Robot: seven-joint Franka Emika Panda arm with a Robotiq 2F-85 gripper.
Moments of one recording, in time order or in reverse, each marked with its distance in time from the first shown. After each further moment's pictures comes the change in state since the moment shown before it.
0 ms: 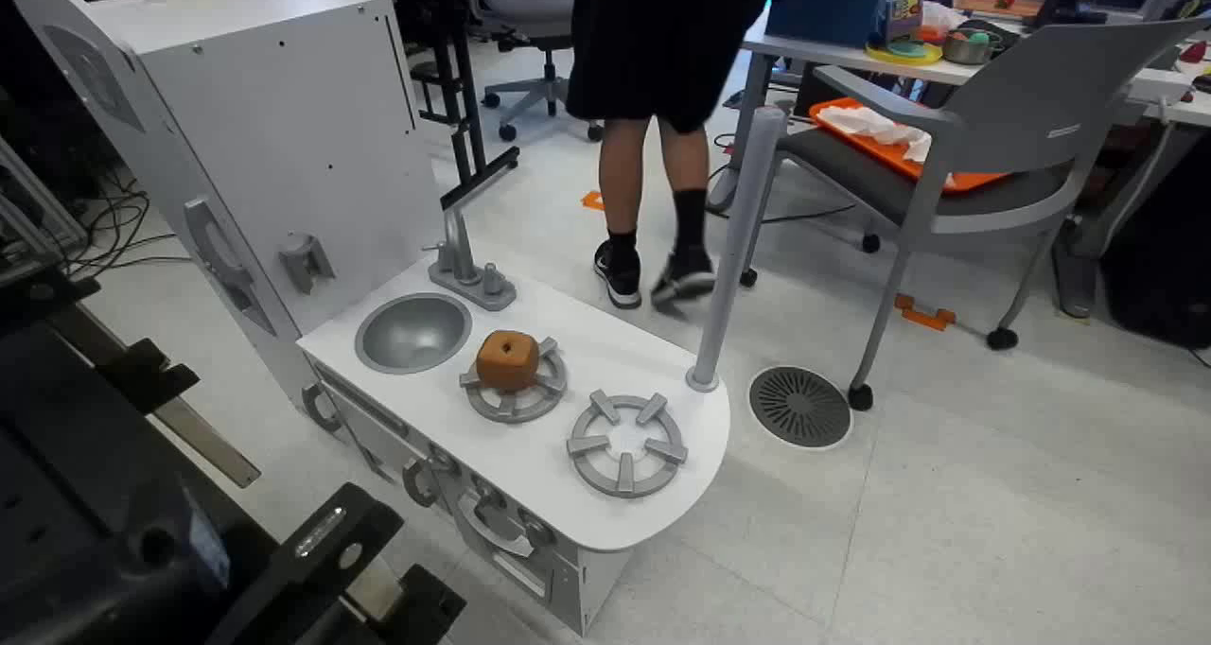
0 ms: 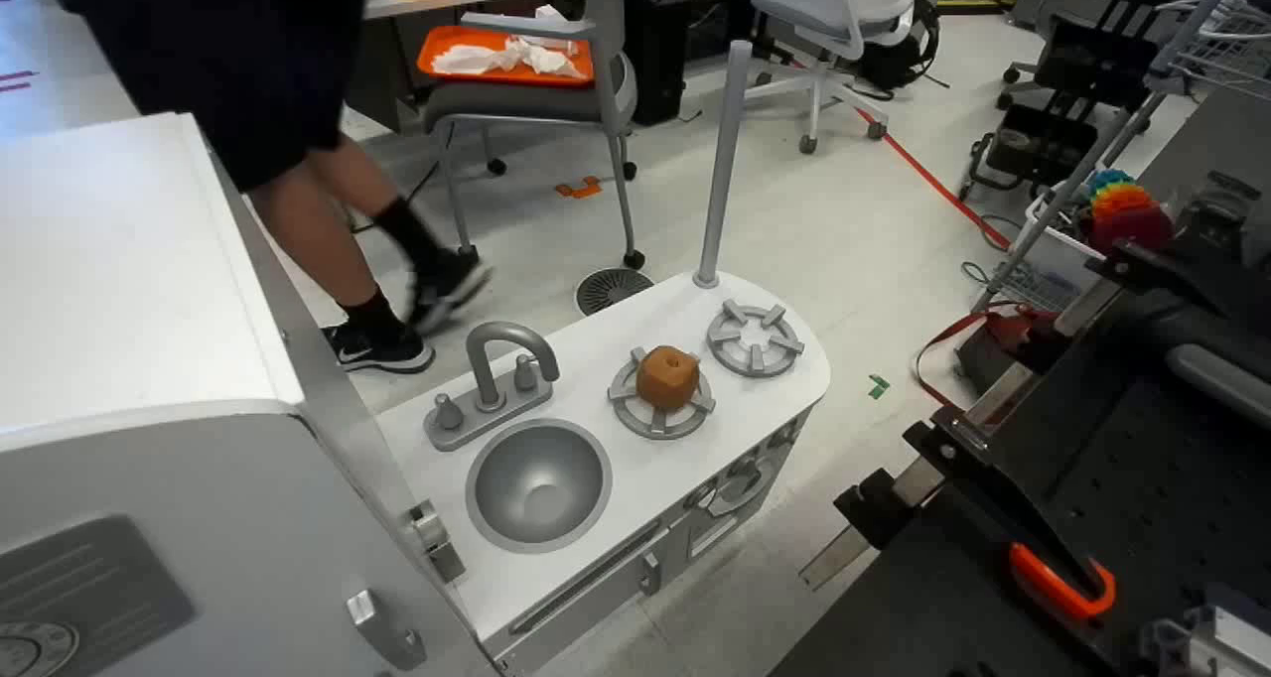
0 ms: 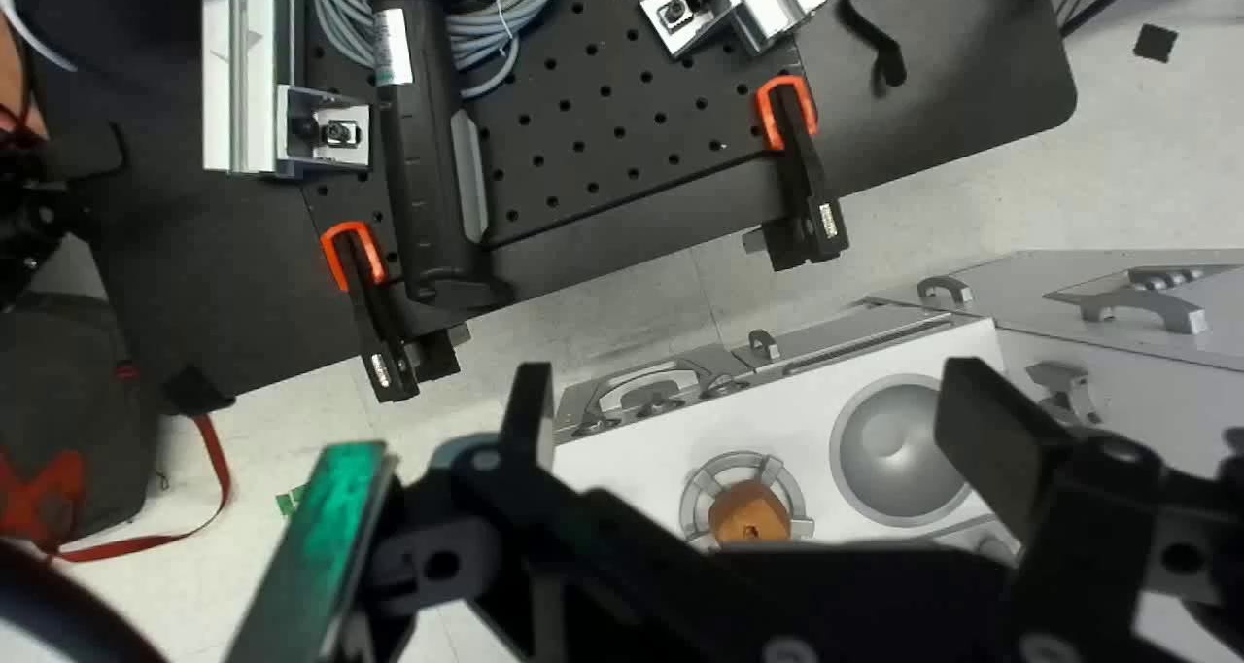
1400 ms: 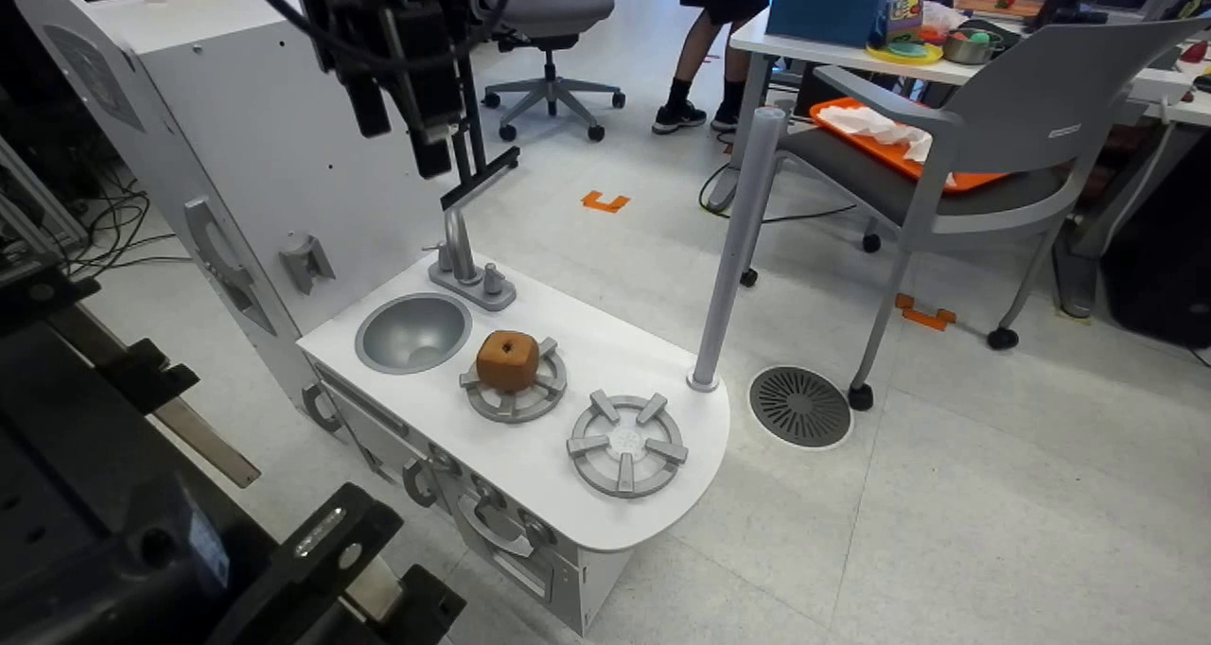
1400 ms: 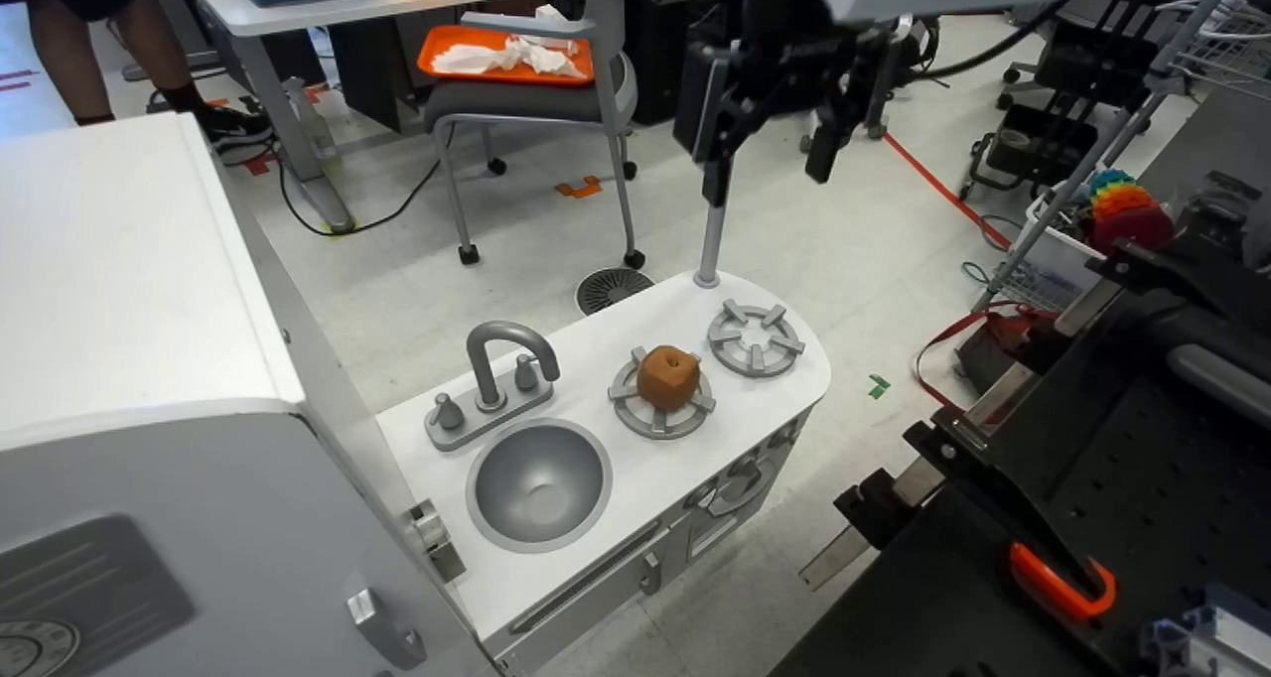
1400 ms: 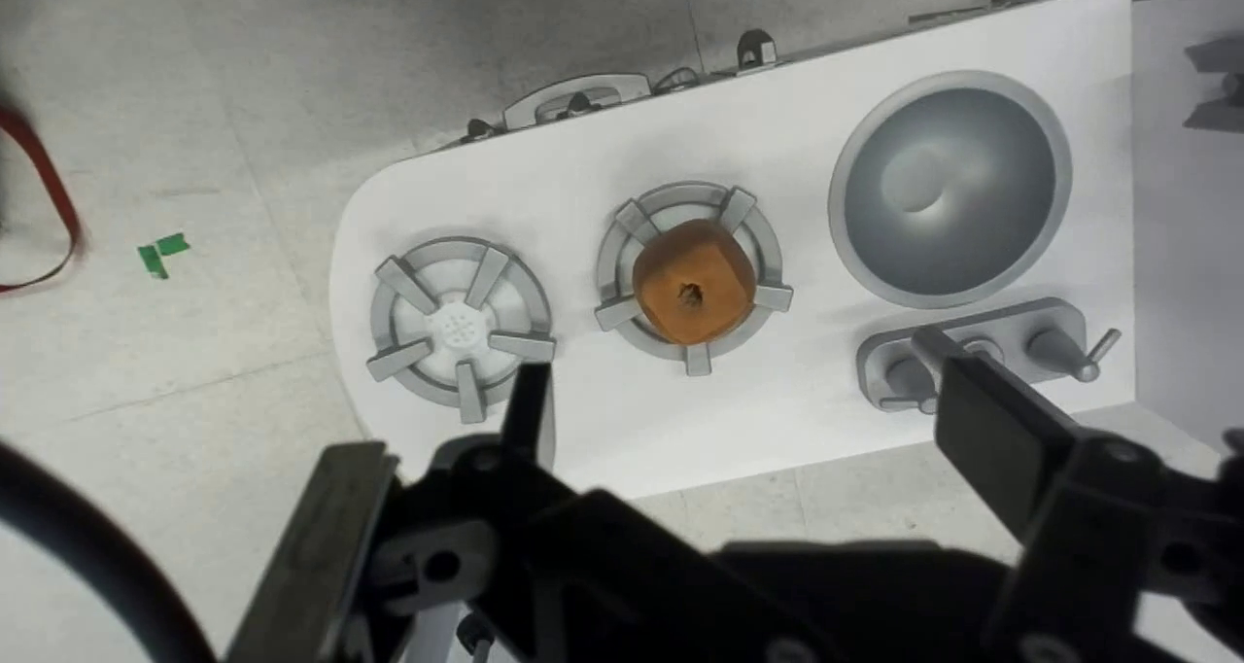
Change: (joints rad) arm 0.085 0.809 0.000 0.319 -0.193 0.728 0.151
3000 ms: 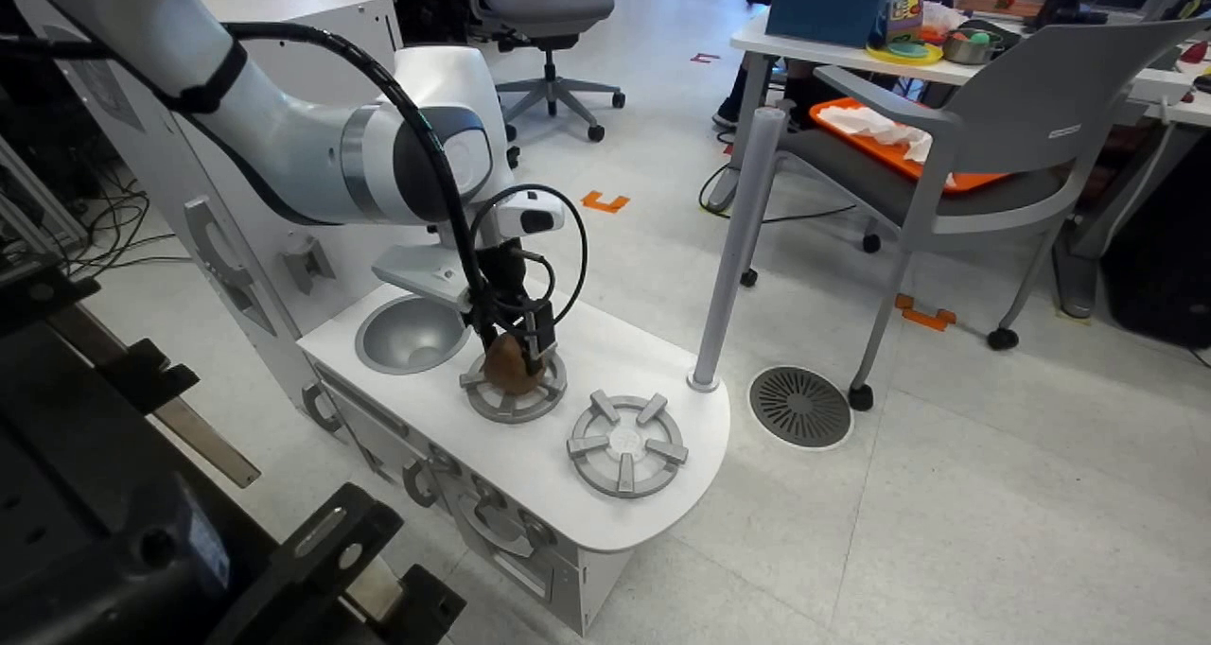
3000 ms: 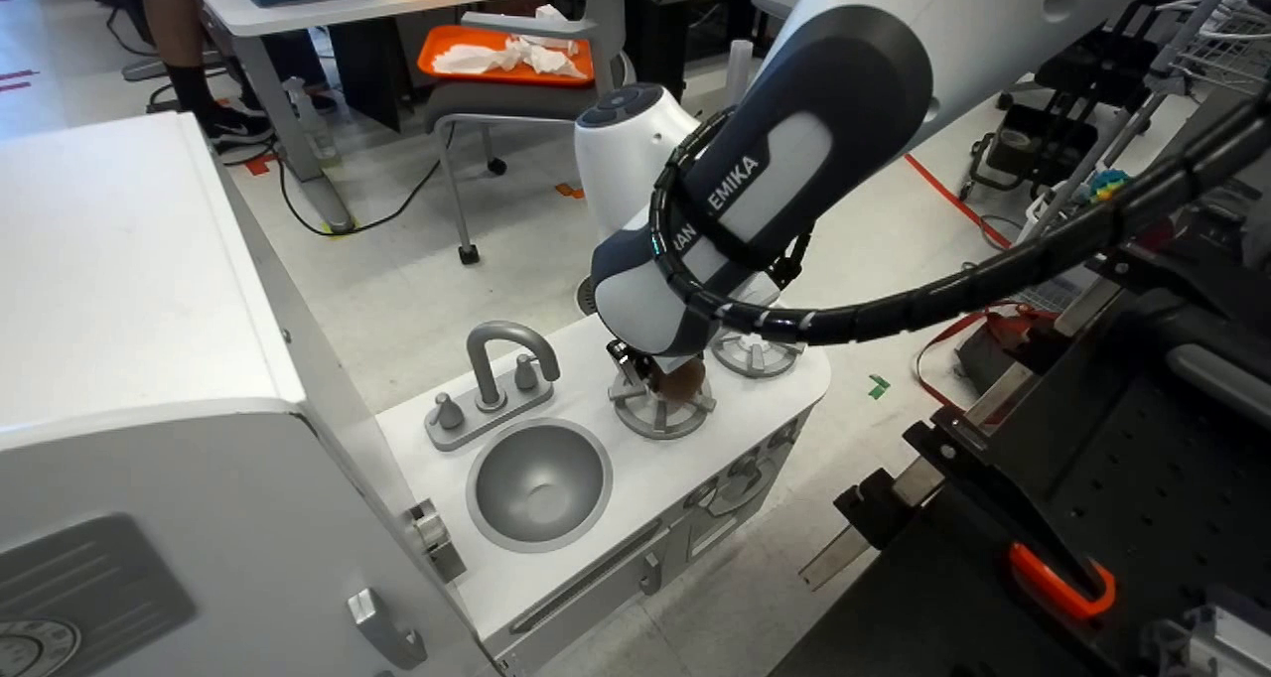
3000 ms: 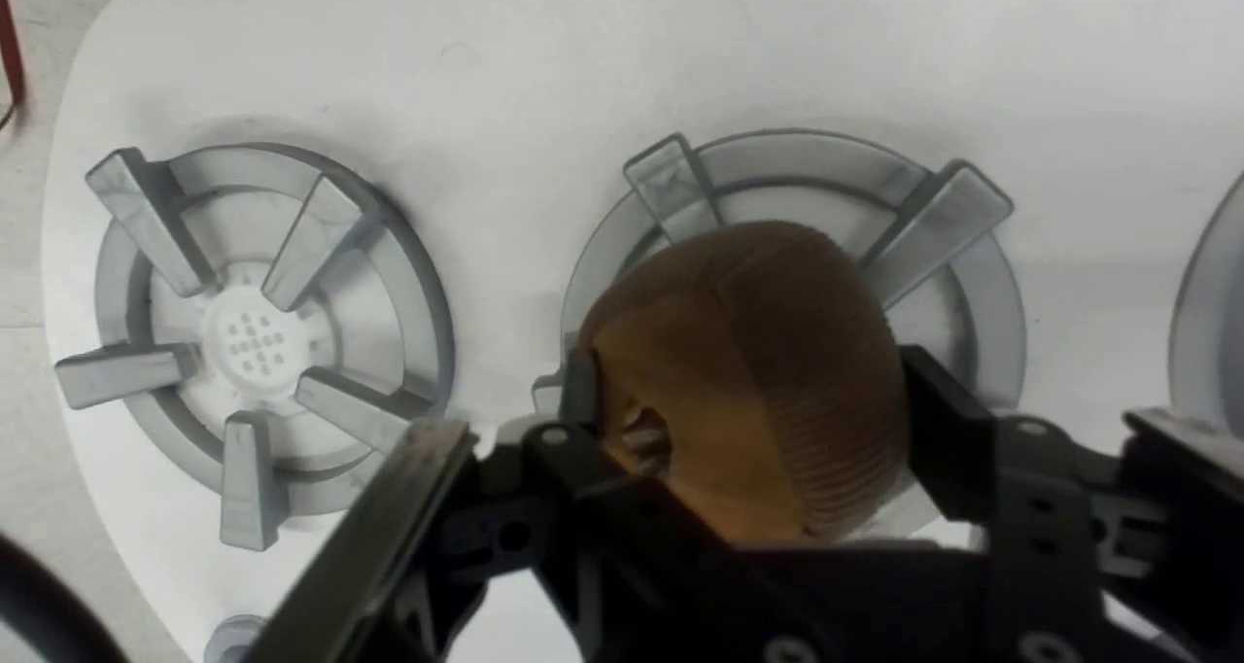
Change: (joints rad) arm 0.194 0.971 -0.196 0.969 0.032 -0.118 -0.098
